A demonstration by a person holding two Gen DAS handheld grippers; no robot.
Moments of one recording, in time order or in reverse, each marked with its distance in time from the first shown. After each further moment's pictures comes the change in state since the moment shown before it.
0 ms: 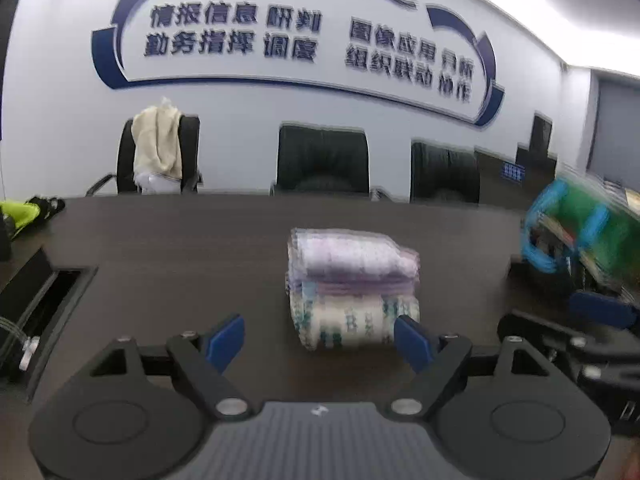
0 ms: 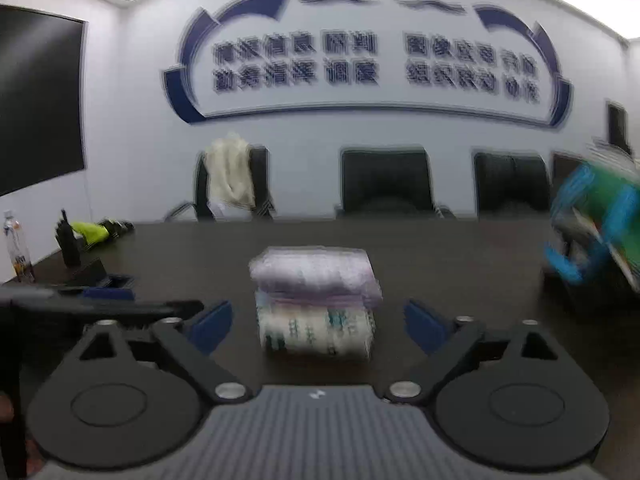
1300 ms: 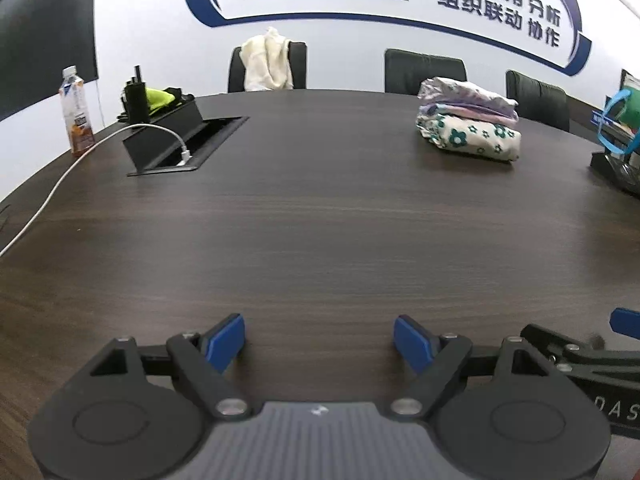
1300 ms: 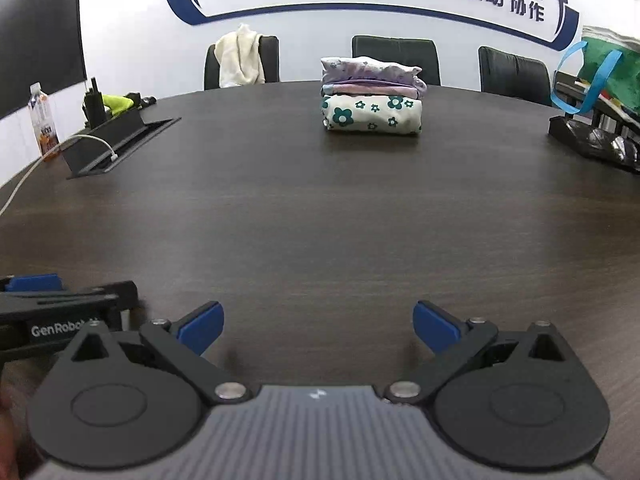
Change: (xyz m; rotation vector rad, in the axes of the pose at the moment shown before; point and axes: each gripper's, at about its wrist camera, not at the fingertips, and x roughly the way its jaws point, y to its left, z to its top) left arm -0.105 0.086 -0.179 -0.093 0.139 0.295; right arm -0.063 0.101 -0.165 -0.026 0.270 -0.012
